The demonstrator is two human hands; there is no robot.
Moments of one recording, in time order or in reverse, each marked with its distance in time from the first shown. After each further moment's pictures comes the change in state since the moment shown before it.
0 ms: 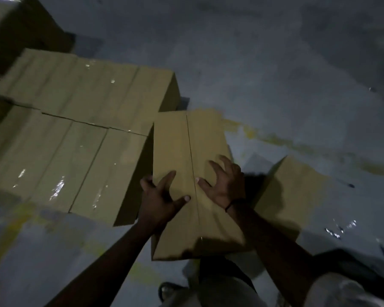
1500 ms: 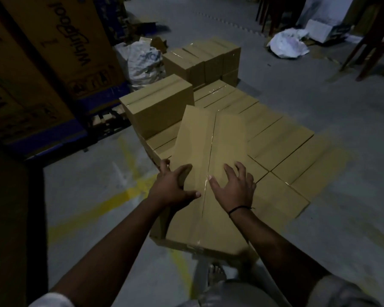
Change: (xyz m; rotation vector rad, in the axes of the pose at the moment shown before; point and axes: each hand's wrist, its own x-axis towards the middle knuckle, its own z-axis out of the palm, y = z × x) left_hand -0.086 -0.456 -0.469 0.077 0.268 -0.327; right_hand -0.043 -0.658 0.217 0.037 -0.060 -0.371
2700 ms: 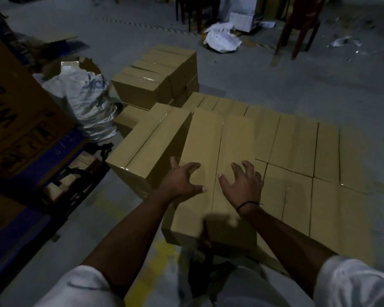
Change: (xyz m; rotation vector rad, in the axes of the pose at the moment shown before) left_hand 0.430 -0.261 -0.204 0.038 -0.327 0.390; right_hand 0.268 -0.316 0.221 -0.032 0.193 0.399
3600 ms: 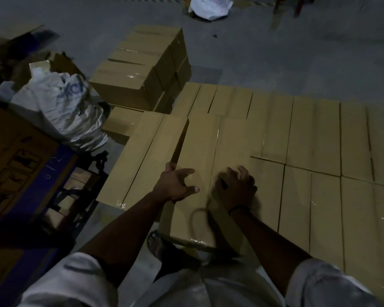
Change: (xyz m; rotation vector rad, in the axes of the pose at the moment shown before) left_hand 0.209 -0.069 -0.047 0.040 -0.225 -0.045; right_hand 0.159 -0.031 0.127 -0.008 -0.026 0.148
